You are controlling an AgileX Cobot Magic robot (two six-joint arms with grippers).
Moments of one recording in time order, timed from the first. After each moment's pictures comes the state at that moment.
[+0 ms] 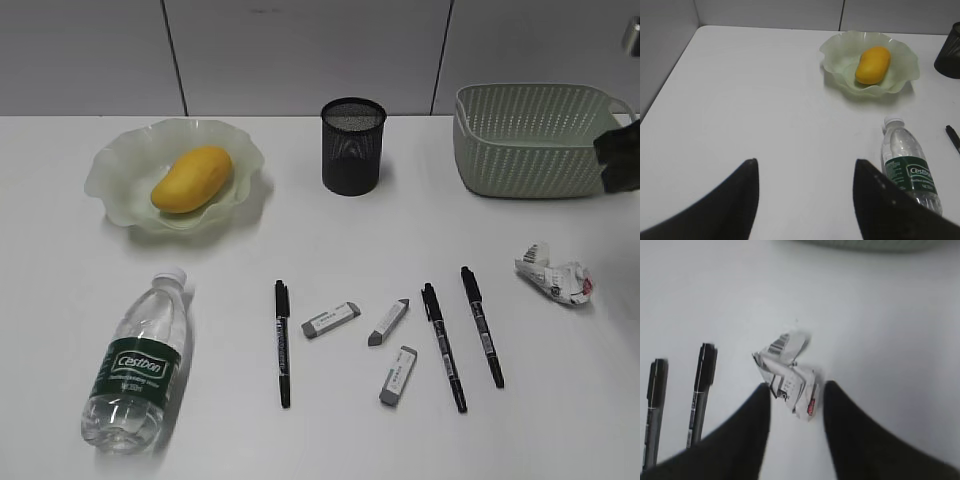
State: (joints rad) left arm -0.24 -0.01 -0.54 0.20 1.07 -0.28; right arm 0.02 1.58 -1.01 0.21 0.59 -0.26
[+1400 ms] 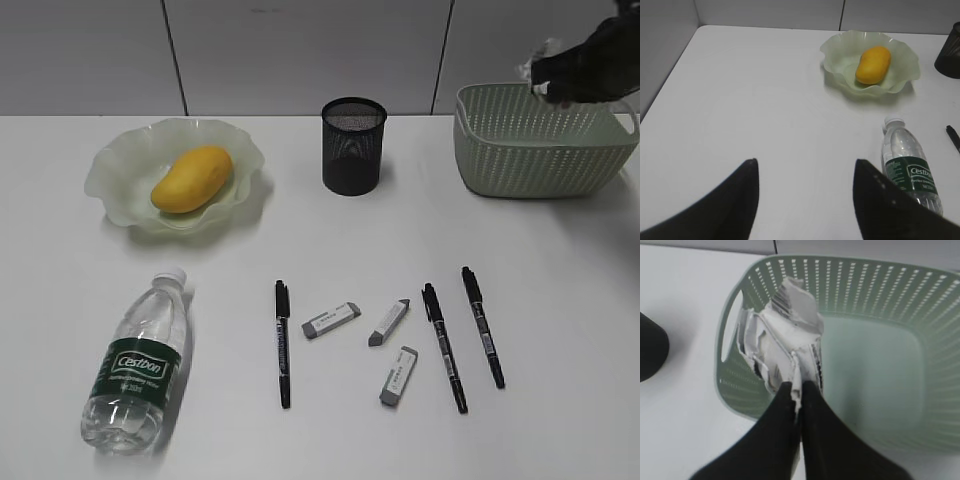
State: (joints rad) left arm -0.24 -0.01 -0.54 0.20 1.07 -0.28; right arm 0.05 1.91 -1.35 0.33 0.32 -0.35
